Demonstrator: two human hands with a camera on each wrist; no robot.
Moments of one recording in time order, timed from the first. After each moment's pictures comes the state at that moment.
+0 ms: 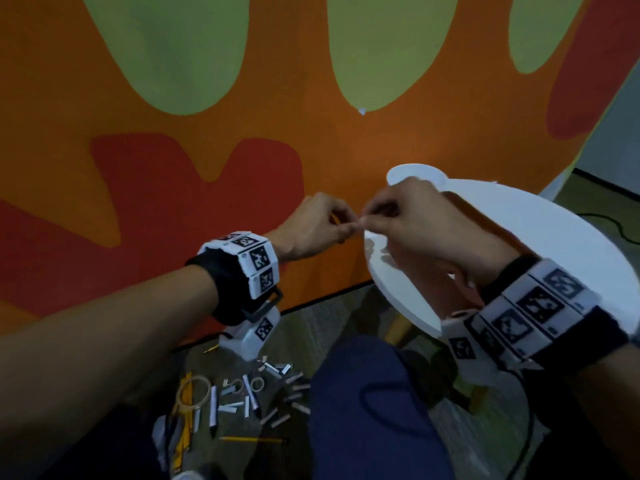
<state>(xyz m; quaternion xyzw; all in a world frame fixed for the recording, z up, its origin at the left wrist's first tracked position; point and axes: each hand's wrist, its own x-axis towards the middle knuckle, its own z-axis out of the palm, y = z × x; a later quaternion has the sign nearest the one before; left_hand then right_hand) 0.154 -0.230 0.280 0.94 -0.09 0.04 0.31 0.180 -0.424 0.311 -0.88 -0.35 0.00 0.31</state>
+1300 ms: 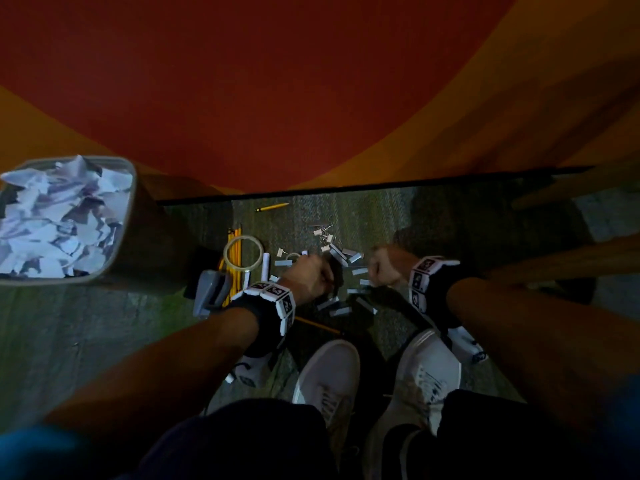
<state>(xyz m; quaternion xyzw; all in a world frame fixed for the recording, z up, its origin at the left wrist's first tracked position) 0.017 -0.066 -0.136 0.89 0.20 -0.24 0.33 0.159 -0.216 -0.122 -0.83 -0.35 0.44 0.01</state>
